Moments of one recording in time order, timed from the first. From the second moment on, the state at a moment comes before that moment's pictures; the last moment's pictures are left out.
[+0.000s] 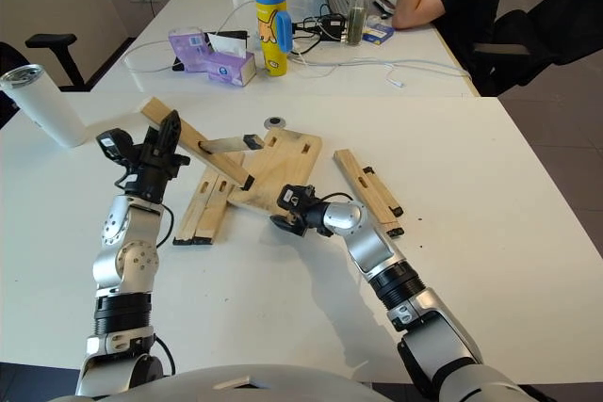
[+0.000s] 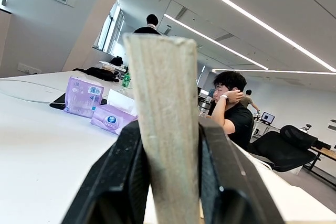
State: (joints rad) left arm -0.23 0.12 0.18 -0.03 -0.51 0.09 -0.24; right arm -0.41 -0.27 0.46 0.24 -0.15 0.24 0.64
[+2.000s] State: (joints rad) left arm -0.05 0.40 0.27 -0.11 -0.67 0.50 -0.40; right arm -0.37 -0.24 0.37 0.16 -0.10 0.26 0.62
